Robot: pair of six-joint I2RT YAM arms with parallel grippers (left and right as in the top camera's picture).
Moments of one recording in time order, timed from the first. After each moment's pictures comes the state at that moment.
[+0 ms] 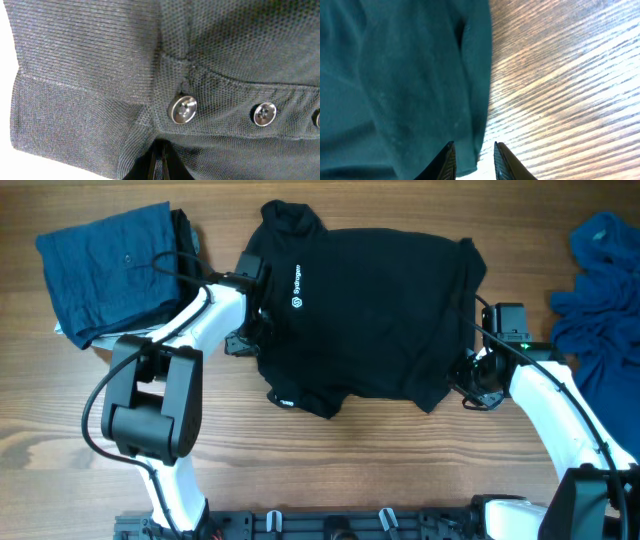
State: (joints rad) left arm -0.27 2.01 1.32 -0.83 0.04 -0.52; right arm -0.02 1.44 0.81 -0.79 -0.10 0.61
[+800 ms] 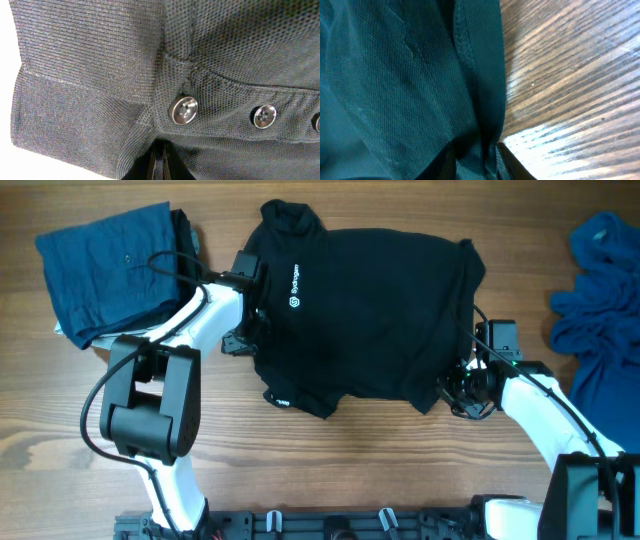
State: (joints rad) left arm -0.26 2.01 1.32 -0.83 0.03 -0.52; right arm -0.02 1.46 0.66 -0.55 -0.25 0.77
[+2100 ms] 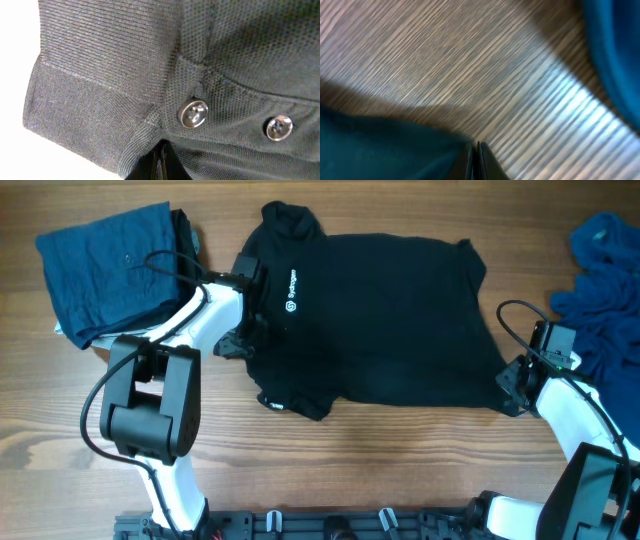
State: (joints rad) left arm -0.26 2.01 1.32 -0.89 -0.06 -0.53; right arm -0.31 1.47 0.66 -0.43 0.25 0.49
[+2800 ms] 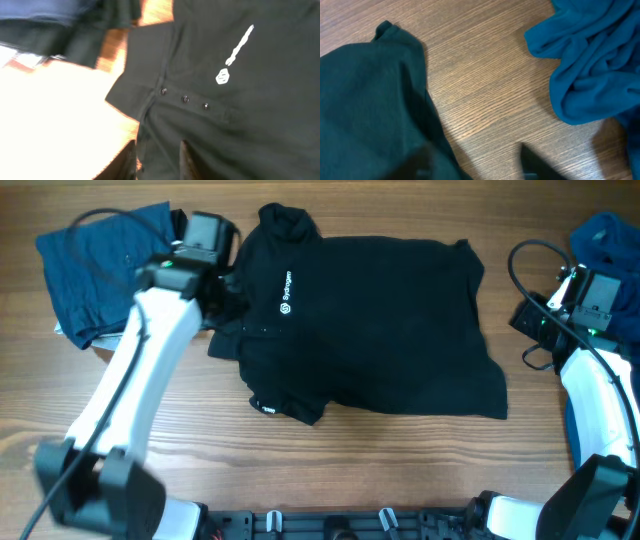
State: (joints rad) left arm -0.22 1.64 1.48 -1.08 -0.11 -0.59; right arm -0.31 1.47 0.97 -0.42 -0.02 0.21
